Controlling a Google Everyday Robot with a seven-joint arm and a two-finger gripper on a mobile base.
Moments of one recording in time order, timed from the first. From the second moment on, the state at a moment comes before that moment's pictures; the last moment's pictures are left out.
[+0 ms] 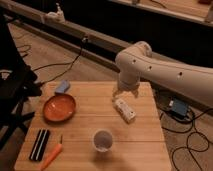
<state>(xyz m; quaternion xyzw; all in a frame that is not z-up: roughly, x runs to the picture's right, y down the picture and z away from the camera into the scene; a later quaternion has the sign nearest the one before) 0.113 0.030 0.705 -0.18 0.19 0.70 0.66</state>
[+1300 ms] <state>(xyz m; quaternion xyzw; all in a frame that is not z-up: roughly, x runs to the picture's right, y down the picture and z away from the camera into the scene) 0.021 0.037 0.719 -0.21 0.18 0.63 0.72</state>
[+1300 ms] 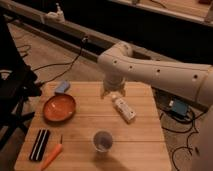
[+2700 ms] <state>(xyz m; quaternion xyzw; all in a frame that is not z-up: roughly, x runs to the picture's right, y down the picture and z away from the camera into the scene) -0.143 0.160 0.703 -0.37 0.17 0.54 0.74</state>
